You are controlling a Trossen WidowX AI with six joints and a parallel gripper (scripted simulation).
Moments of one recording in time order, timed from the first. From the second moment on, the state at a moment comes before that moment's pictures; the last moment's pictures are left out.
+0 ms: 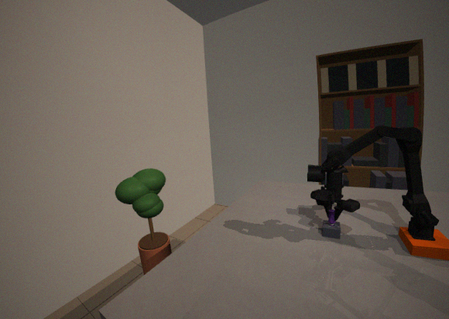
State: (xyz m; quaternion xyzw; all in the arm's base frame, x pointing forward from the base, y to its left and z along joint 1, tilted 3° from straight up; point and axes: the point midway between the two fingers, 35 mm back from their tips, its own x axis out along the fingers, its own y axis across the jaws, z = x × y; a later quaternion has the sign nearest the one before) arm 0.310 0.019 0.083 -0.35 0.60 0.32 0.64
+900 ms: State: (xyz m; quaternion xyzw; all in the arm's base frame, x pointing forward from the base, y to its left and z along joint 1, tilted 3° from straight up) arm 0.308 0.019 0.151 -0.35 0.60 0.32 0.65
